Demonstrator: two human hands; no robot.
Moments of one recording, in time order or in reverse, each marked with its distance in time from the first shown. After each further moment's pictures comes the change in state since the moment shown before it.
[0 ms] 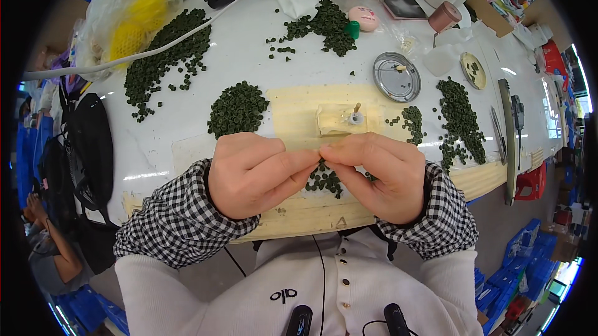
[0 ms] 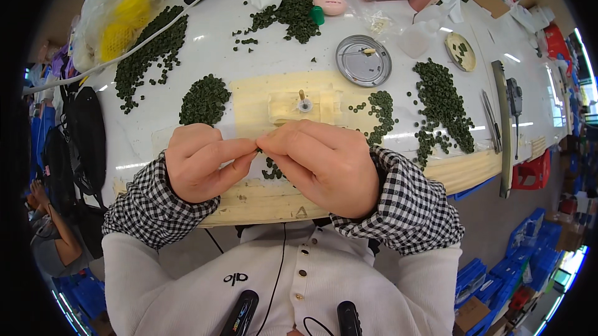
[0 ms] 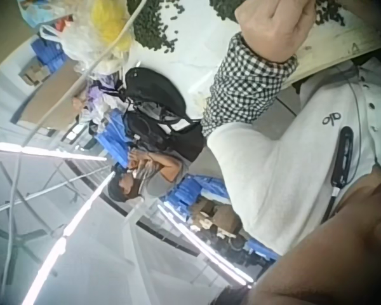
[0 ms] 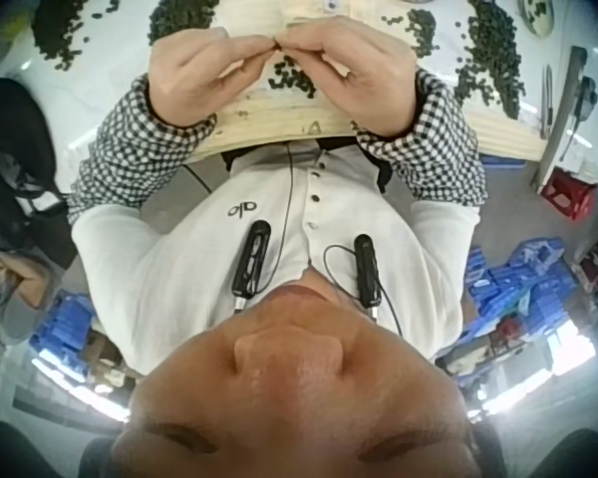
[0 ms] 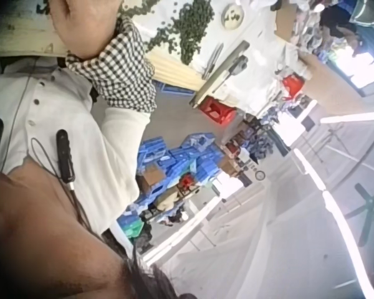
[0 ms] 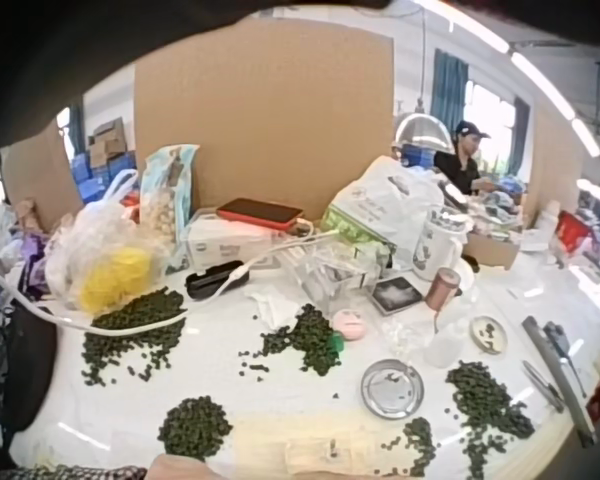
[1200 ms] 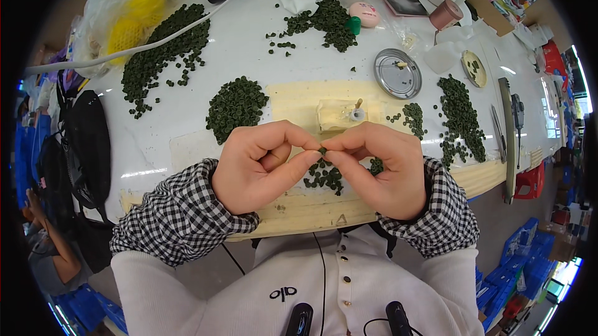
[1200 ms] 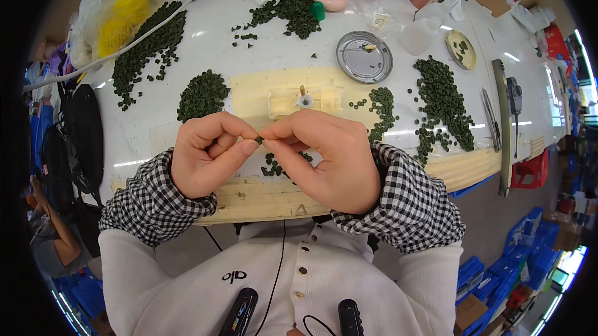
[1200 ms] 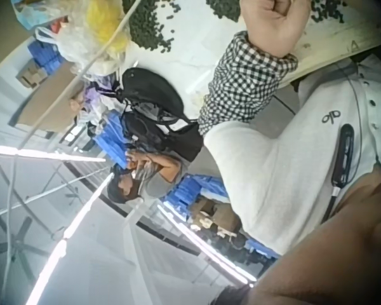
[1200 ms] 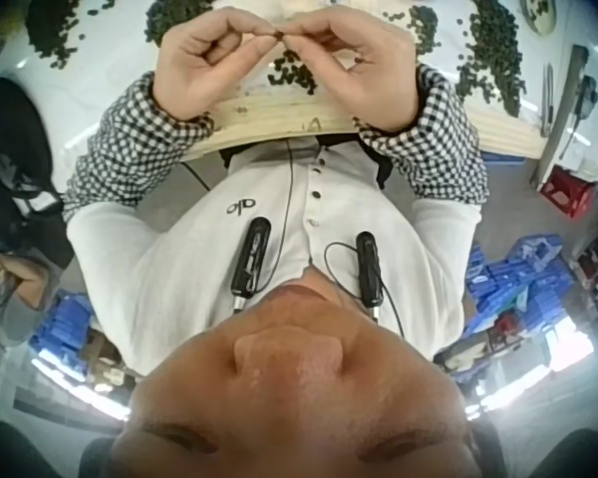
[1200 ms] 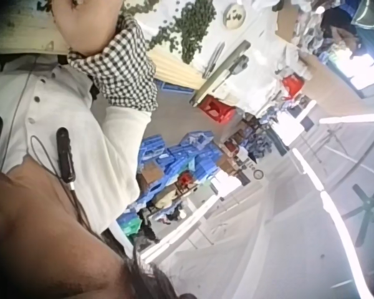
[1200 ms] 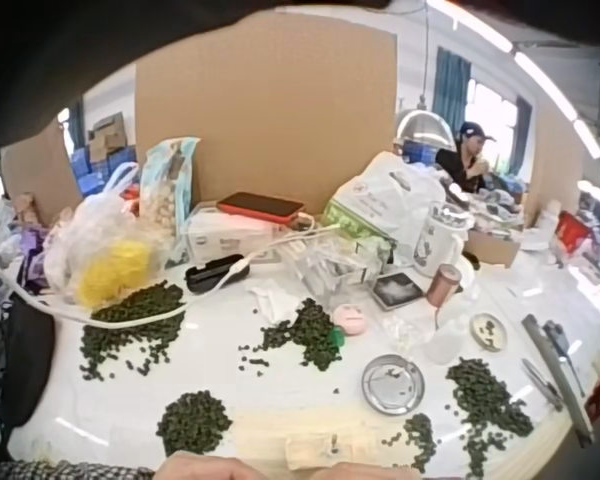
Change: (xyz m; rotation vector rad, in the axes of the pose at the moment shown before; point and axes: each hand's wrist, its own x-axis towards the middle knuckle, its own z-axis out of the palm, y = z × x) left_hand -0.007 0.005 0.003 -0.792 -0.135 -0.707; right_hand 0.000 -0.003 0.000 0.207 -0.030 0.304
